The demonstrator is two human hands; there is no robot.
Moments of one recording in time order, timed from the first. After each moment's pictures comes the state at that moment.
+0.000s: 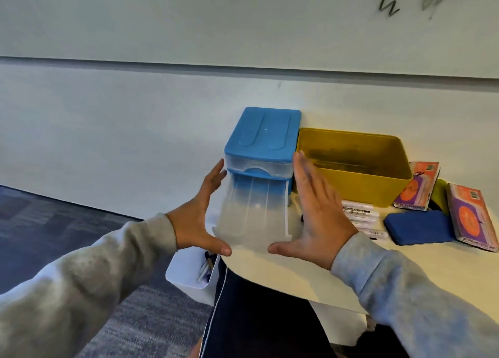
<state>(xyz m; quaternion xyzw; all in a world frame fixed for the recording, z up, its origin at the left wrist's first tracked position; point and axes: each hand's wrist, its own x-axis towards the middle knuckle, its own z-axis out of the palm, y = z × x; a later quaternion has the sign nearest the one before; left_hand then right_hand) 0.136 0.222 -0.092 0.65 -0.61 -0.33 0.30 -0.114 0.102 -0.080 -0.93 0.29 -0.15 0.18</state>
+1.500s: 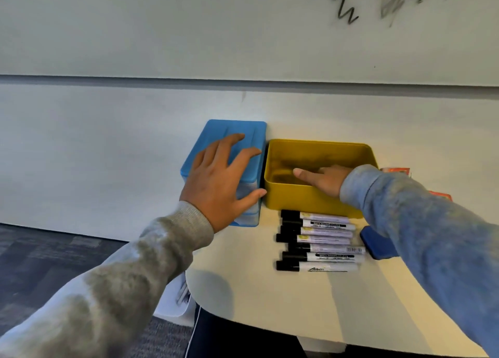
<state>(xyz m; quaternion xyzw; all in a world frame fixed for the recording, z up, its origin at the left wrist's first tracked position) 0.071 0.115 -0.053 0.70 -0.66 0.16 0.19 -0.122 -0.040 -0.046 -0.80 0.52 0.13 0.28</state>
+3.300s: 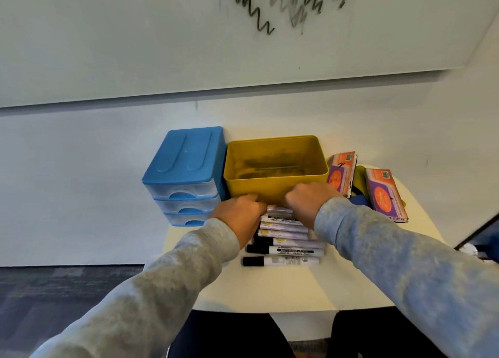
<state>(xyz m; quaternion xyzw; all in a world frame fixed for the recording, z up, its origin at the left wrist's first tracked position) -0.019 0.098 -0.089 0.66 -0.75 -0.01 0.03 -0.183 0.015 -0.068 -0.93 0.34 0.12 -0.07</state>
